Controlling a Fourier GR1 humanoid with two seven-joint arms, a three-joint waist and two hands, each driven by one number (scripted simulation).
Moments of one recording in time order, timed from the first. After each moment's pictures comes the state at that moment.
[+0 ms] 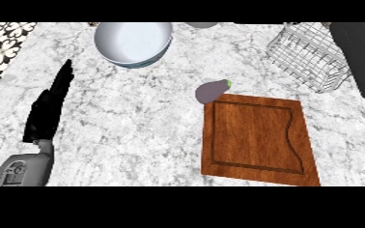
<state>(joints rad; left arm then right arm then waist) -0.17 0.27 0.07 -1.47 -0.17 0.06 0.07 -1.28 -0.49 -0.20 -0.25 1.16 -0.32 0.85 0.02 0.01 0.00</state>
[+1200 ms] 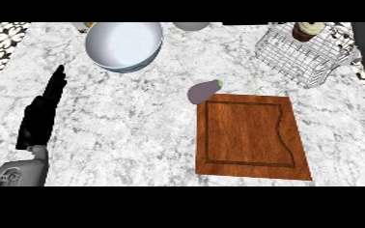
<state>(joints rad) -0.12 0.26 0.10 -1.48 -0.18 0.07 0.08 -1.10 -0.48 -0.26 -0.73 1.09 -0.51 0.98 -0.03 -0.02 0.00</state>
